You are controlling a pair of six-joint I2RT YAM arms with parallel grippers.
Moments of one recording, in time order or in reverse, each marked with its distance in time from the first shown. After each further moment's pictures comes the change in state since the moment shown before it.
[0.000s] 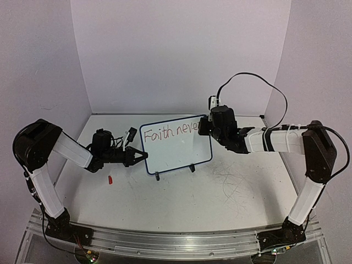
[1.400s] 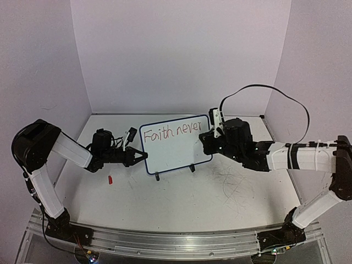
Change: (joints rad) left arm -0.006 -0.013 0.000 -0.026 -0.026 -0.009; right arm 0.121 -0.308 -0.274 -0.055 -0.177 -0.018
